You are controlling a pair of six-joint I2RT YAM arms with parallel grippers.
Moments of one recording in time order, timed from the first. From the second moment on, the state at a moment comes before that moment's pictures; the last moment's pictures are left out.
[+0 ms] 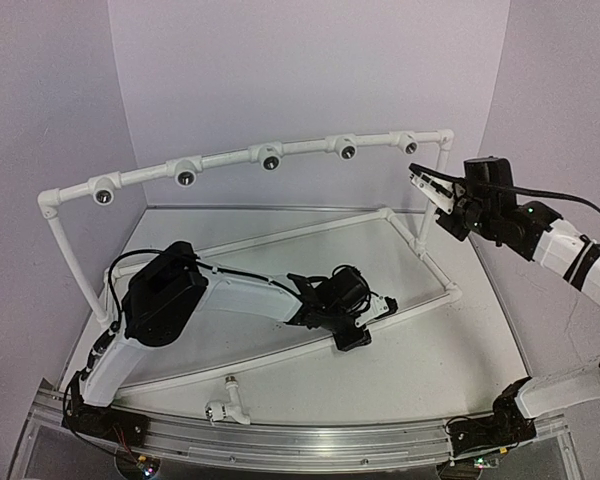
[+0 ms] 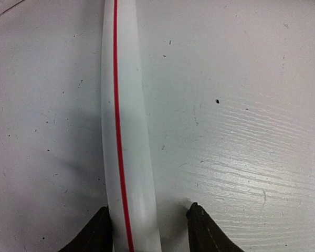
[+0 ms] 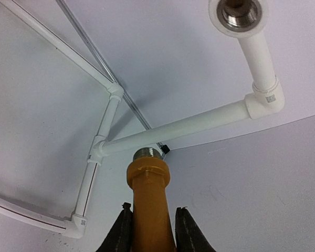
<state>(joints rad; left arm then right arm) -1.15 2.38 1.77 -0.24 0.06 0.23 0.50 1.24 1.18 -0.40 0.46 -0.82</state>
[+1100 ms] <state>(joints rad) -1.12 2.32 1.59 -0.07 0.11 0.18 0.57 1.34 0.87 0.65 0.50 -1.61</state>
